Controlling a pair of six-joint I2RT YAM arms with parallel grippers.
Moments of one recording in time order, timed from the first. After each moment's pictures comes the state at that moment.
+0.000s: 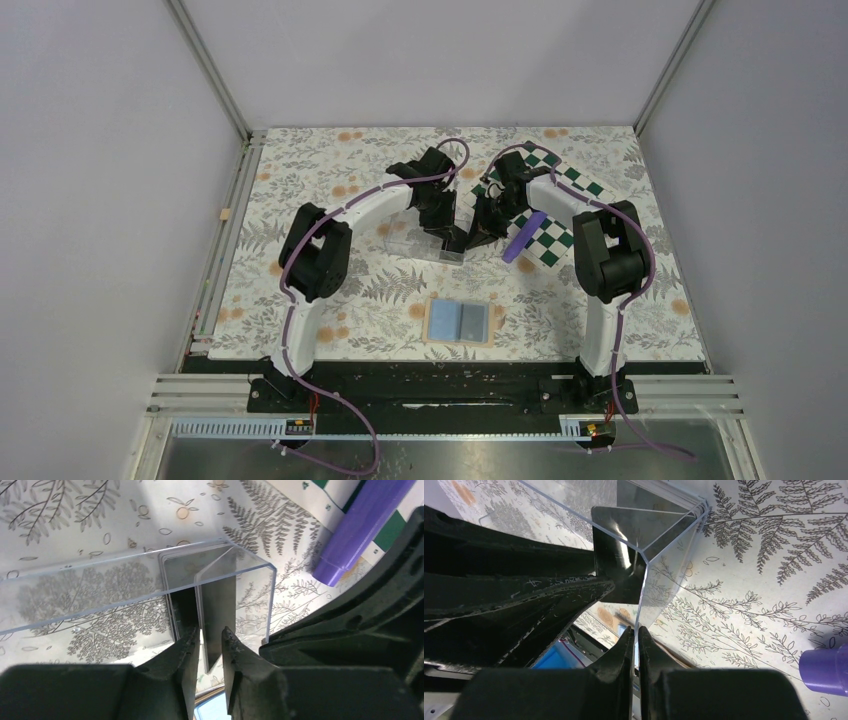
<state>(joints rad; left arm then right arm) -0.62 2.16 1.78 -0.72 0.27 -0.49 0.35 2.01 1.45 -0.73 -0.60 0.48</state>
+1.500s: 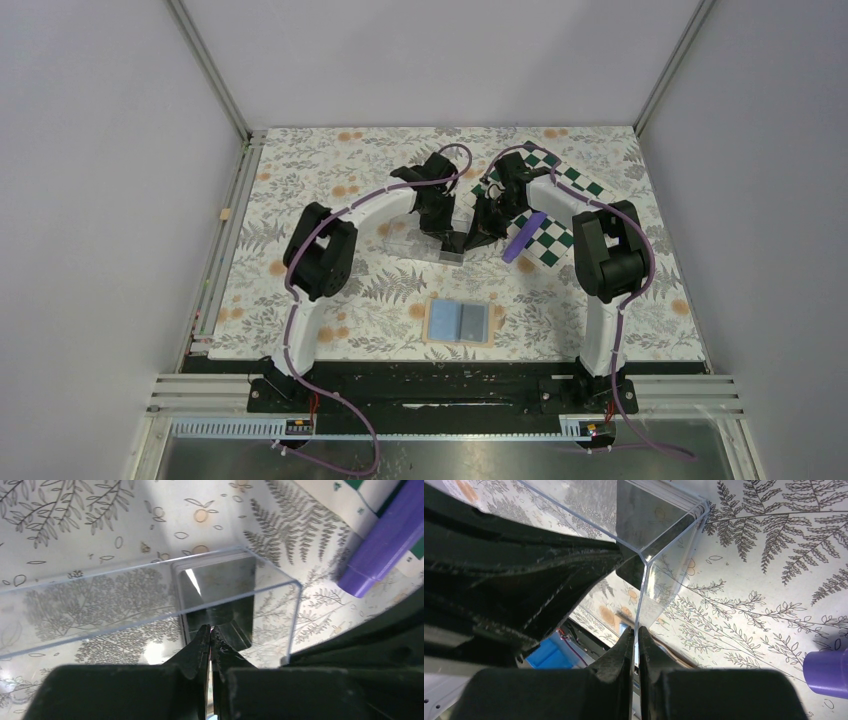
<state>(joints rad) -0.63 2.19 1.77 -0.73 0.20 -0.48 0.35 2.01 1.44 -0.72 -0.62 0.48</state>
